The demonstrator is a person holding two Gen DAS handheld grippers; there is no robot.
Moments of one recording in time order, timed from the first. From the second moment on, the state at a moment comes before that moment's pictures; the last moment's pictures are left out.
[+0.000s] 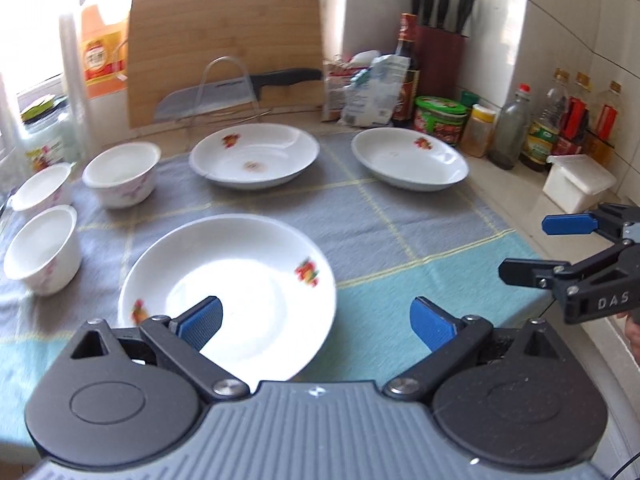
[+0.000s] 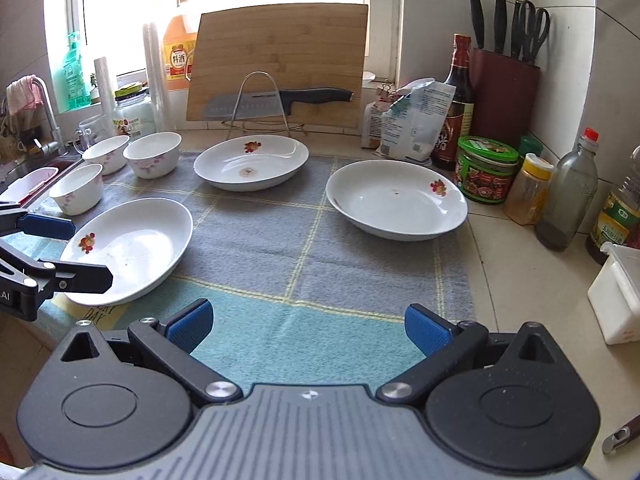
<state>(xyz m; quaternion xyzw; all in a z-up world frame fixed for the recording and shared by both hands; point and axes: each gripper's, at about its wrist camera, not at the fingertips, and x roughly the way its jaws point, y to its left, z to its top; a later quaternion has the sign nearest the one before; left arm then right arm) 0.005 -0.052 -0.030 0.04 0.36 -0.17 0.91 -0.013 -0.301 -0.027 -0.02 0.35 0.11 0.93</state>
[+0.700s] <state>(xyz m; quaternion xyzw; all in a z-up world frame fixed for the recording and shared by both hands) 0.009 0.027 -0.087 0.07 0.39 -0.16 0.90 0.025 -0.212 -0.038 -0.04 0.39 0.13 0.91</state>
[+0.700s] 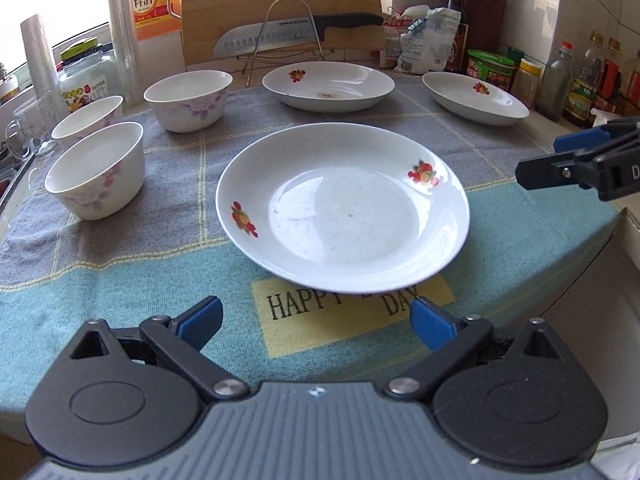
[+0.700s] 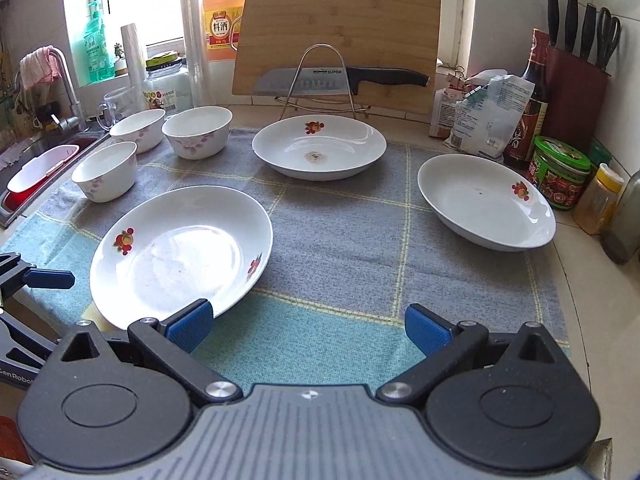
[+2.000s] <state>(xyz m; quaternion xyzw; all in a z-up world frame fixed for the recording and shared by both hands) 0.038 0.043 -0.111 0.11 0.32 -0.30 0.89 0.111 -0.146 -0.073 -0.06 0.47 0.22 0.85</state>
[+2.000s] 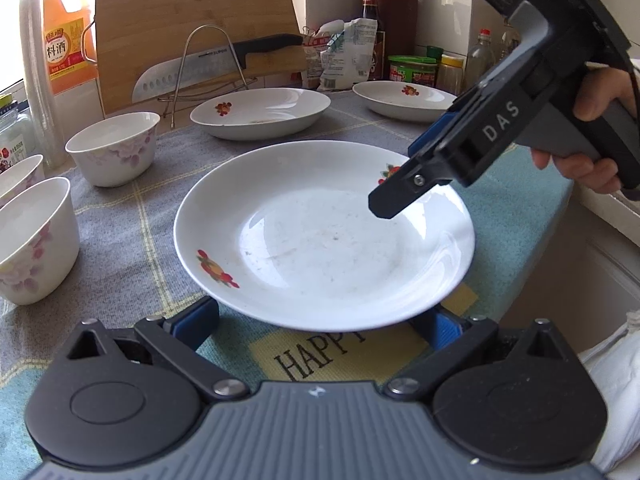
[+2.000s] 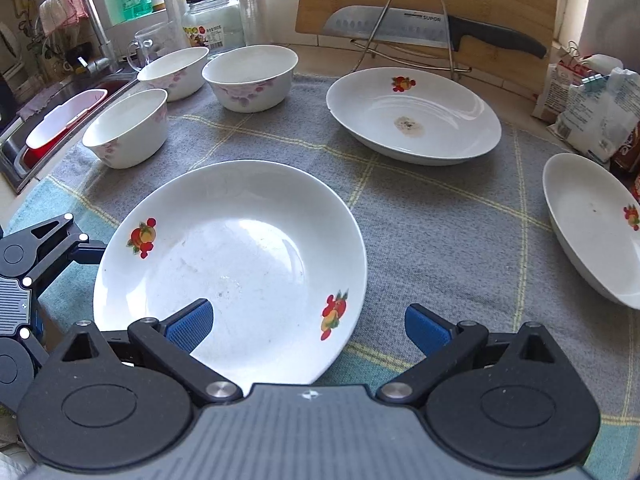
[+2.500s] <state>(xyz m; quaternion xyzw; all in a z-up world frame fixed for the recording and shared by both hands) 0.037 0.043 -0.110 0.12 0.32 -0.30 0.89 0.147 -0.139 -0.087 -0.07 0.50 0.31 0.81</state>
